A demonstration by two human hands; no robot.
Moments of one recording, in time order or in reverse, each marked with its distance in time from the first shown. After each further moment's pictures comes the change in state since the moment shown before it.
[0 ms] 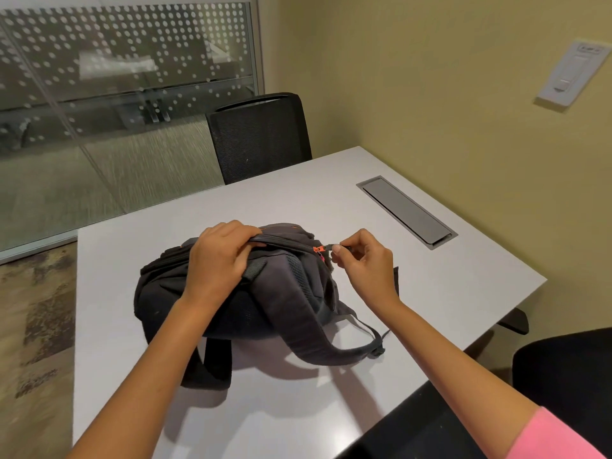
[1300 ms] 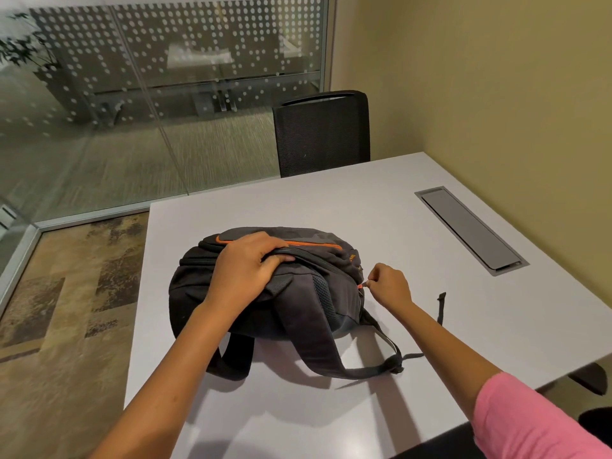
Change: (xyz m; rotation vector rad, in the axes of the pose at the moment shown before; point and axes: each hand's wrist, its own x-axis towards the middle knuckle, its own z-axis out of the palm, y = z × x) left_hand -0.027 -0.015 -0.030 -0.114 -0.067 -0.232; right_hand 0.054 0.106 0.064 -0.687 -0.357 0.168
